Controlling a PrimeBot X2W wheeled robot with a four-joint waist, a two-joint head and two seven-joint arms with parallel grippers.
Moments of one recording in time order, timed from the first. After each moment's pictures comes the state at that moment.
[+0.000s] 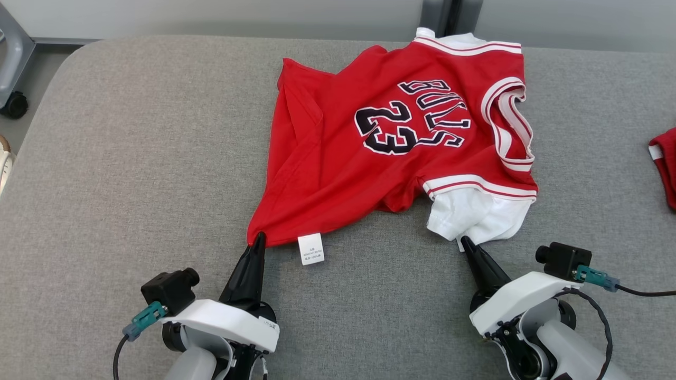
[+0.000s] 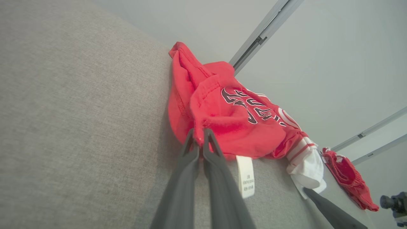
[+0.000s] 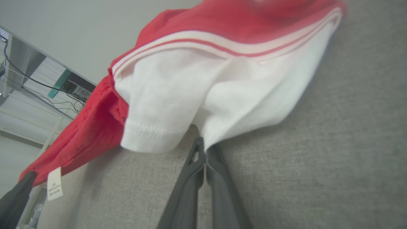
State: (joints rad) left arm -0.22 0.05 -0.34 0.42 -0.77 -0.13 -0.26; right arm -0.42 -0.19 0.66 0.63 1.08 0.13 -0.26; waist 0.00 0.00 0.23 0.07
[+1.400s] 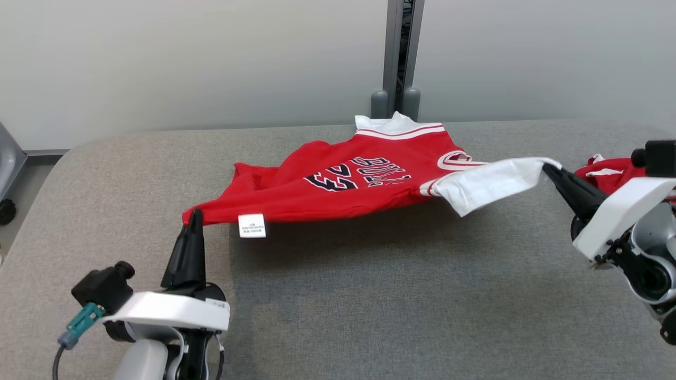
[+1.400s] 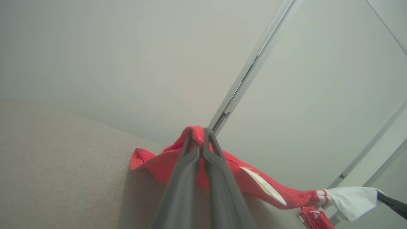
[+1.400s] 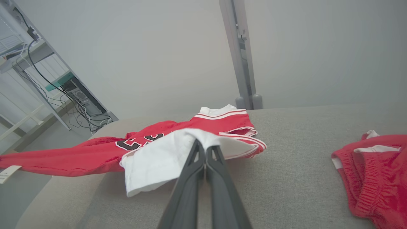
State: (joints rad) left arm -0.18 0.05 -0.12 0.30 -0.67 -0.13 -0.26; right arm -0.59 -0.58 0.65 0.39 1.12 0.13 0.09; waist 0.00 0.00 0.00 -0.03
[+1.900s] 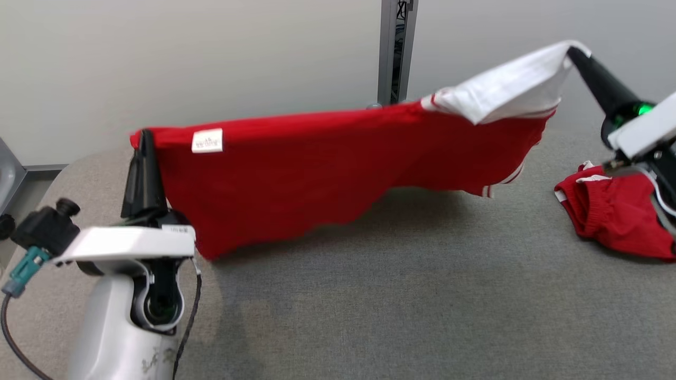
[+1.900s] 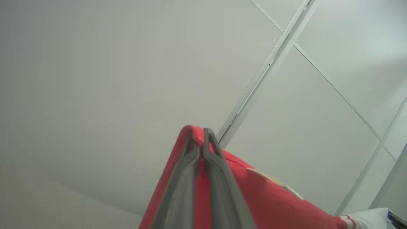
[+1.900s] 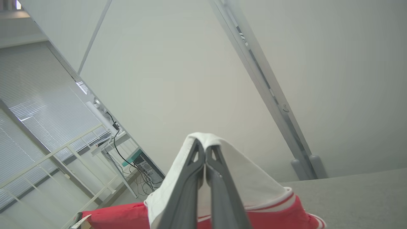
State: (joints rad) left arm -0.36 0.05 -0.03 0.28 -0.78 -0.13 -0.26; right arm -0.76 -0.52 0.47 0.34 1.38 0.13 0.12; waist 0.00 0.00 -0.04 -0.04
